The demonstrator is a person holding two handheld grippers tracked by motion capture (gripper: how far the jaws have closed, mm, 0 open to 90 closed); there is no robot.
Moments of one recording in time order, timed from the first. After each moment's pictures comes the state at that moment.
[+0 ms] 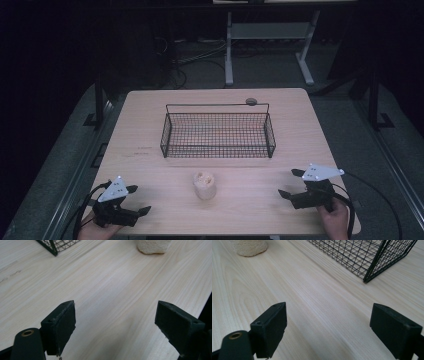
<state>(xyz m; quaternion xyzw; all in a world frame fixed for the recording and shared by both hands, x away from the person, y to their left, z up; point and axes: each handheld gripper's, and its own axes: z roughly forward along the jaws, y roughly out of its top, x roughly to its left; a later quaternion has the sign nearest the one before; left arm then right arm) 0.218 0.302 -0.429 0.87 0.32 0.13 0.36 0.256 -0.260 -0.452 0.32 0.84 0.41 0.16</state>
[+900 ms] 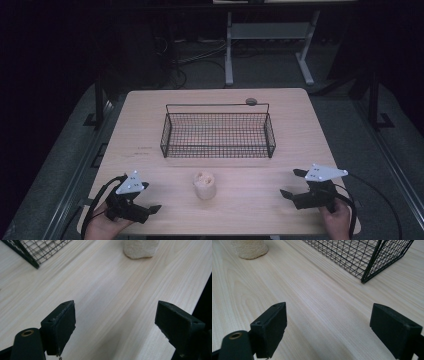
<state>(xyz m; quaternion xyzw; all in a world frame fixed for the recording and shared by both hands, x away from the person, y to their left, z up) 0.231 0.268 -0.412 0.90 0.28 0.11 0.32 0.253 -0.265 -0.451 0.32 0.84 0.42 0.15</state>
